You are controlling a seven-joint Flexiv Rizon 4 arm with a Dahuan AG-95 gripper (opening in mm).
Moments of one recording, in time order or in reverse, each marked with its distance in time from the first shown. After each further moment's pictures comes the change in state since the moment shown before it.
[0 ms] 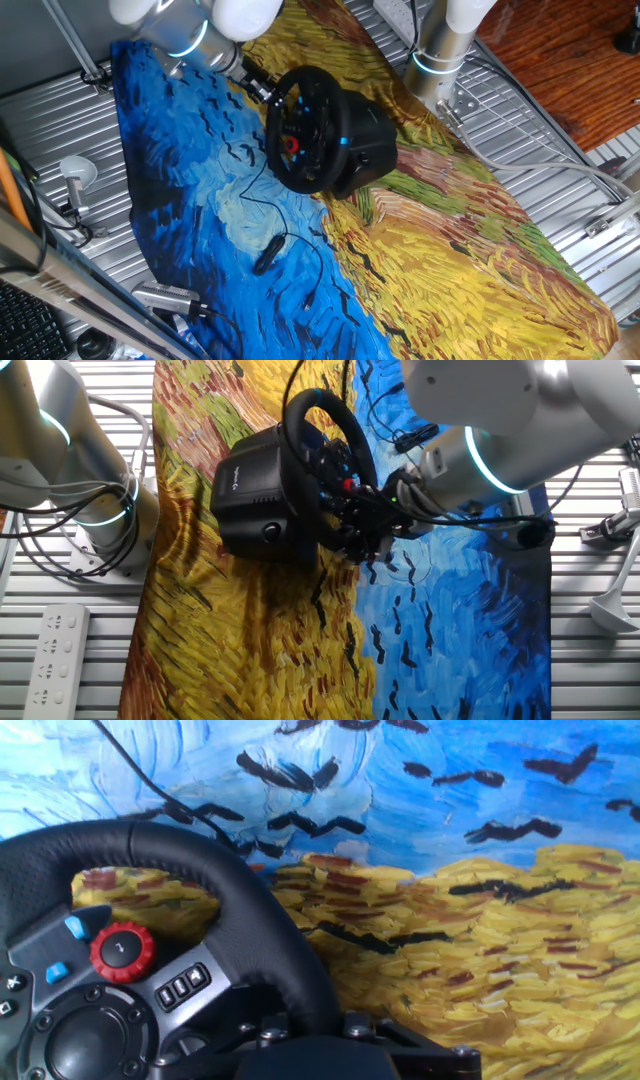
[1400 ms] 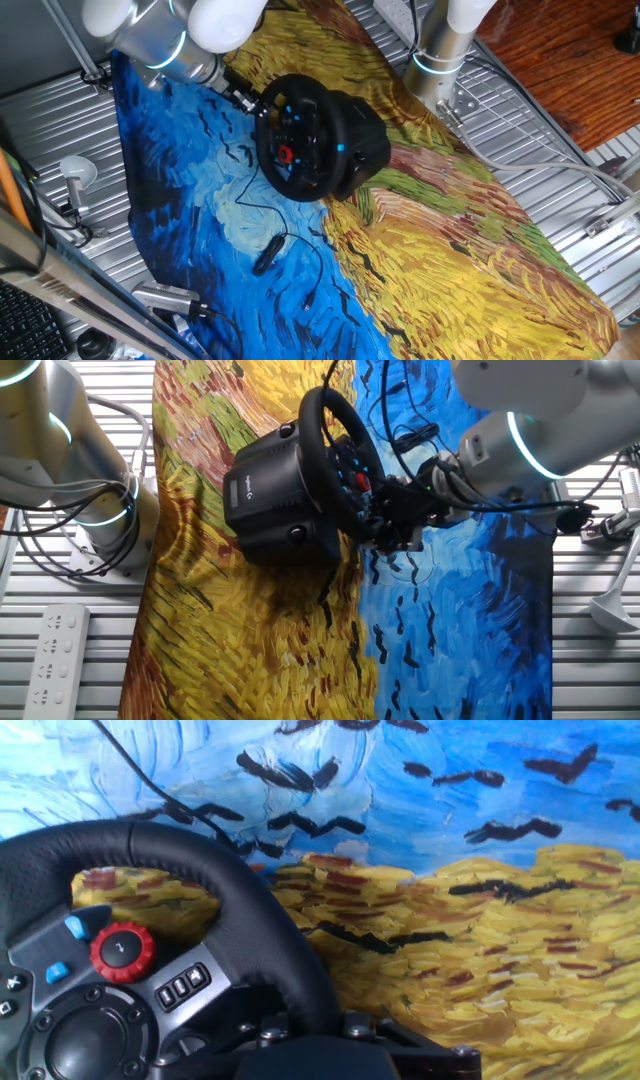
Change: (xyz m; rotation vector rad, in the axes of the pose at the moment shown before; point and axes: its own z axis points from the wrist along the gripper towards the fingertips) arm -0.033 0.009 -0.025 -0.009 -0.019 -0.014
